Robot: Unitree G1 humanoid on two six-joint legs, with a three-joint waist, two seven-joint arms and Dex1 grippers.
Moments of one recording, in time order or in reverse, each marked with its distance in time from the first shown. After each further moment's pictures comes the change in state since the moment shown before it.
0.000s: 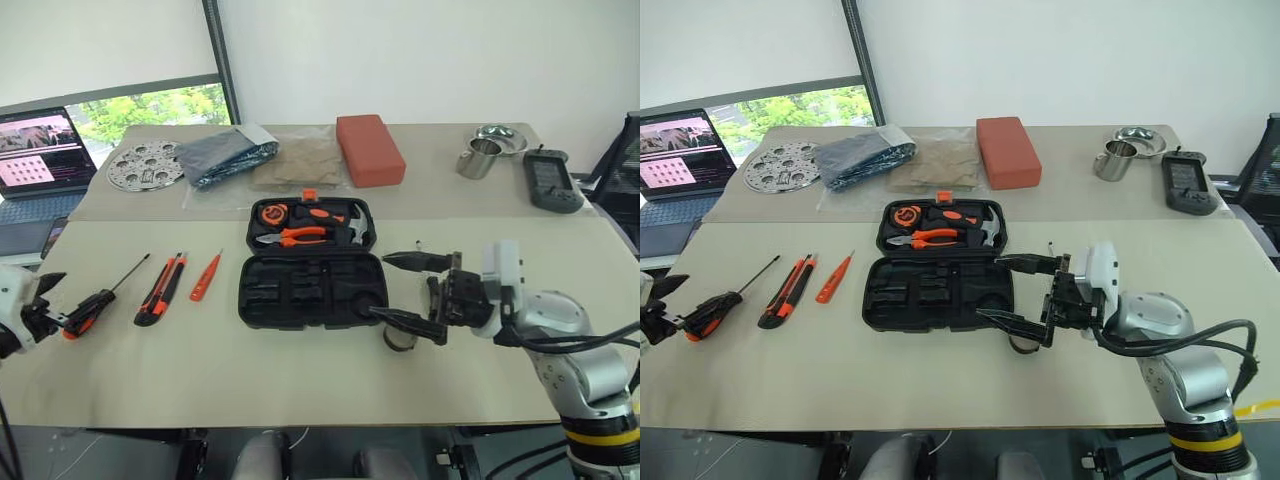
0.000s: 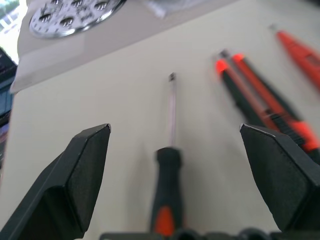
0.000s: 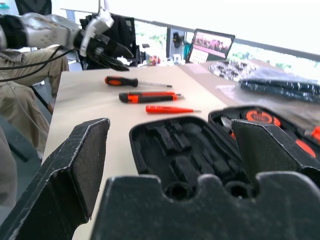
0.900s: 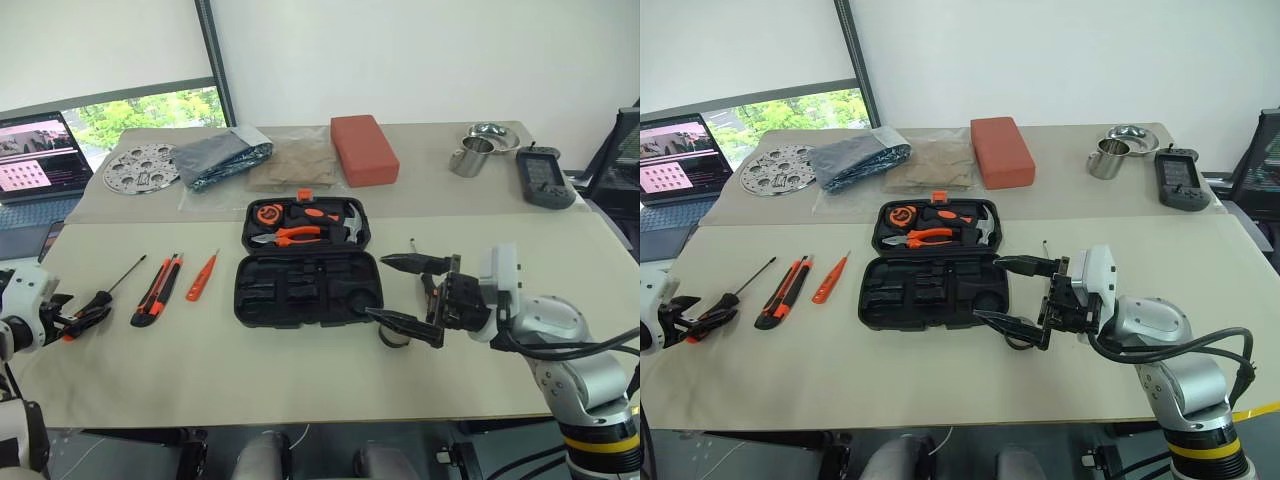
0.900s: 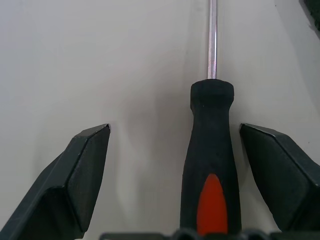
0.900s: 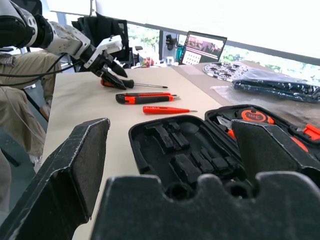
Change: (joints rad) left arm -0.418 0.028 -0.221 0.665 0.240 -0.066 -0.043; right arm 0.033 0.001 -0.001 -0.040 -0.011 0.000 -0.032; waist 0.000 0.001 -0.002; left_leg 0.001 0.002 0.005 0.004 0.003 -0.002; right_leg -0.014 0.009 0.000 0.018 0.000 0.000
